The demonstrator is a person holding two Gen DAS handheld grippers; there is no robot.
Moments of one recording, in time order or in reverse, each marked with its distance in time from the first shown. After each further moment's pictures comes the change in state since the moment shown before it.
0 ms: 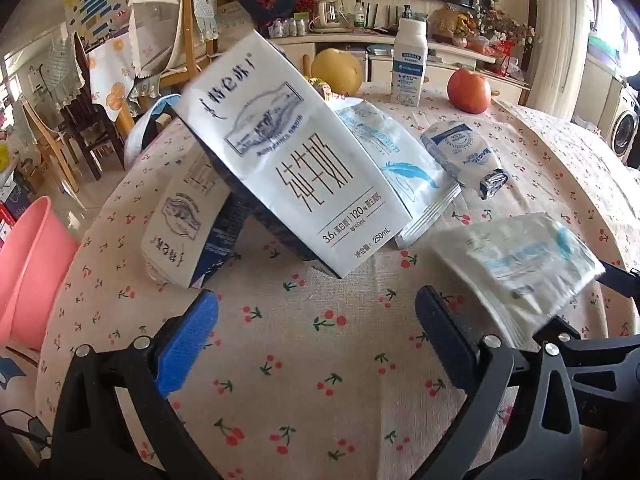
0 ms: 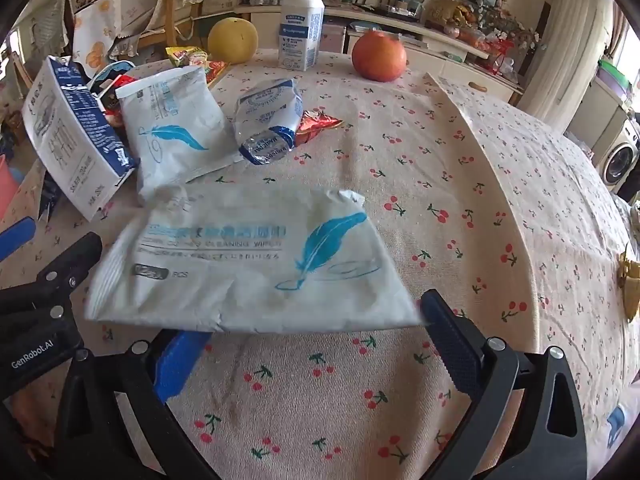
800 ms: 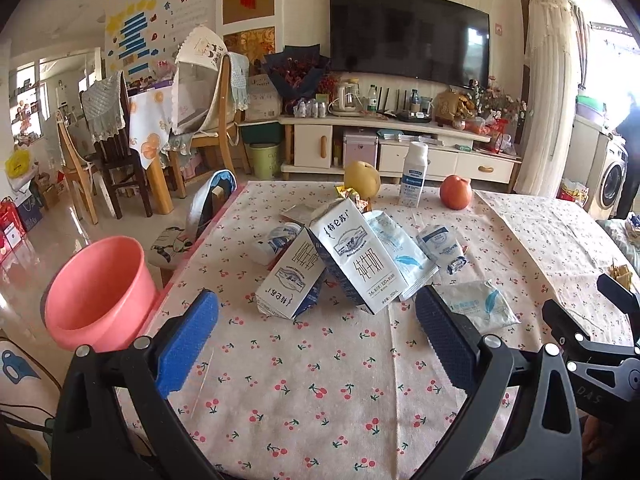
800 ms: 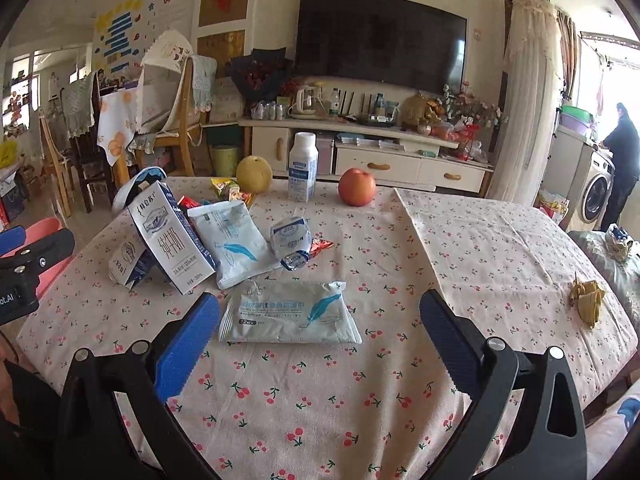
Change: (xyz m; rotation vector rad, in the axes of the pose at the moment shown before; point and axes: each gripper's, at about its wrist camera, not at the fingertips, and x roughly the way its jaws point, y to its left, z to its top) left arm -0.147 0.056 -0.006 -0.061 -0.267 0.005; right arm -0.142 0.011 -0.026 0.058 -0.413 -0.034
